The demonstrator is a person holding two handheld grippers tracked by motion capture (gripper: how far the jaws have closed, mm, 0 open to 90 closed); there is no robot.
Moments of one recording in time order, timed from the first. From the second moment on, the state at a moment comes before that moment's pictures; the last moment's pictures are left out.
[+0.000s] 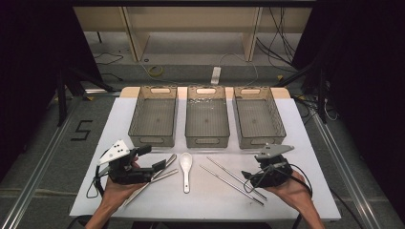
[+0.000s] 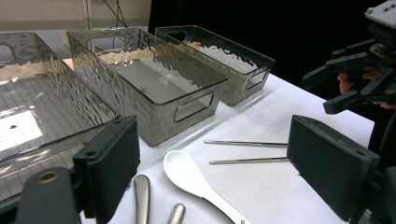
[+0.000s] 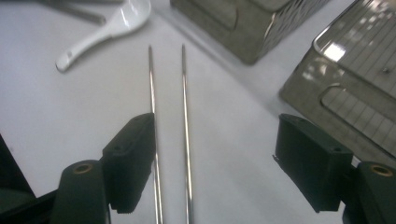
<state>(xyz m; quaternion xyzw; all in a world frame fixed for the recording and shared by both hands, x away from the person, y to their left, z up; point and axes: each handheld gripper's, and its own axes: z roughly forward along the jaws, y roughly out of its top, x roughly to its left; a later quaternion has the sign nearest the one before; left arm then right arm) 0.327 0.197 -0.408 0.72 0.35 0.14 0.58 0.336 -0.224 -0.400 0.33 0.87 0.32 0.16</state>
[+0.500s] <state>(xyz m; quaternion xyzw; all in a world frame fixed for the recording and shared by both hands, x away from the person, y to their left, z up) 0.328 0.197 -0.408 0.72 0.35 0.13 0.58 0.362 -0.196 -0.429 0.32 0.94 0.12 0.07</state>
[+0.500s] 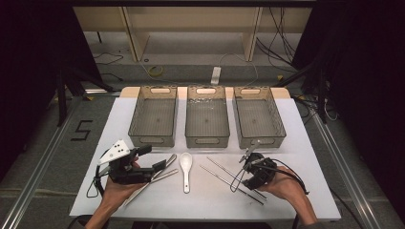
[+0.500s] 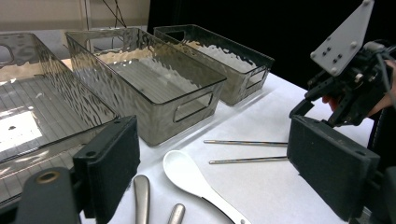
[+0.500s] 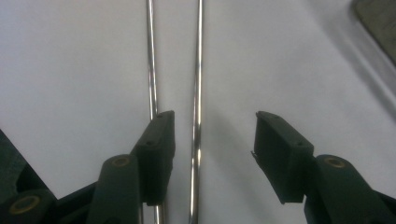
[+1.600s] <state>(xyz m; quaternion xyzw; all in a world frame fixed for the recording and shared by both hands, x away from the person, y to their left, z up) 0.328 0.195 -0.408 0.73 0.35 0.14 0.58 0.367 -0.187 -0.454 0.31 0.95 0.05 0.02</state>
